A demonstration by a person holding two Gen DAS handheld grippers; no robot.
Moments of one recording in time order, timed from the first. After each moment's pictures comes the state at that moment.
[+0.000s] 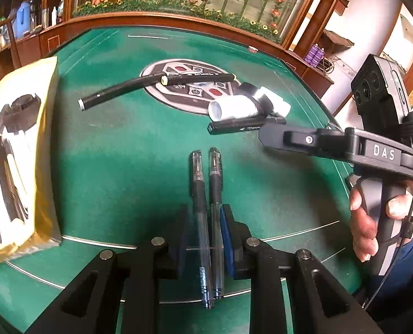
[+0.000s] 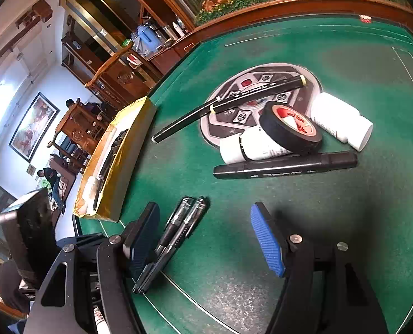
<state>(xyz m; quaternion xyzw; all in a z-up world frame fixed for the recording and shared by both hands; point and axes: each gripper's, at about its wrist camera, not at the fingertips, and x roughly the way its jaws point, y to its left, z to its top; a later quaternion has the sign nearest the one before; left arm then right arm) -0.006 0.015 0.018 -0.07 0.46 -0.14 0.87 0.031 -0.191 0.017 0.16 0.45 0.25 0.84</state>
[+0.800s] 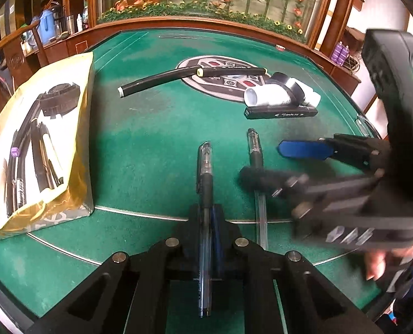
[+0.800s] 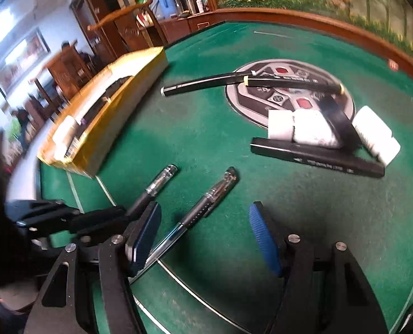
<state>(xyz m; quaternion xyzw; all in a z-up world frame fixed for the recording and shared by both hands) -0.035 0.026 0.004 -0.04 0.45 -0.06 0.89 0.004 -0.098 -0.001 -0.06 0.45 0.21 0.86</state>
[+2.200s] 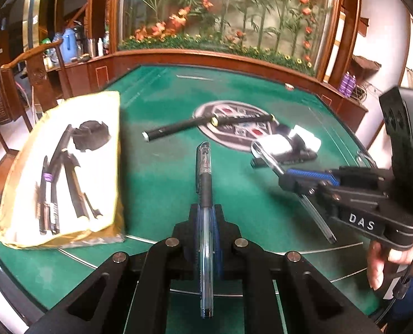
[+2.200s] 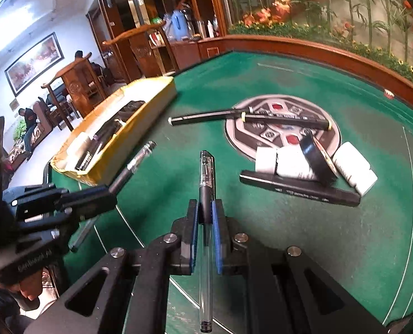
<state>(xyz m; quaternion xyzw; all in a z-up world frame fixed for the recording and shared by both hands) -0.047 0.036 0.048 -0.05 0.37 -0.02 0.93 -0.005 -0.131 0.035 -0.02 0.38 0.26 0.89</state>
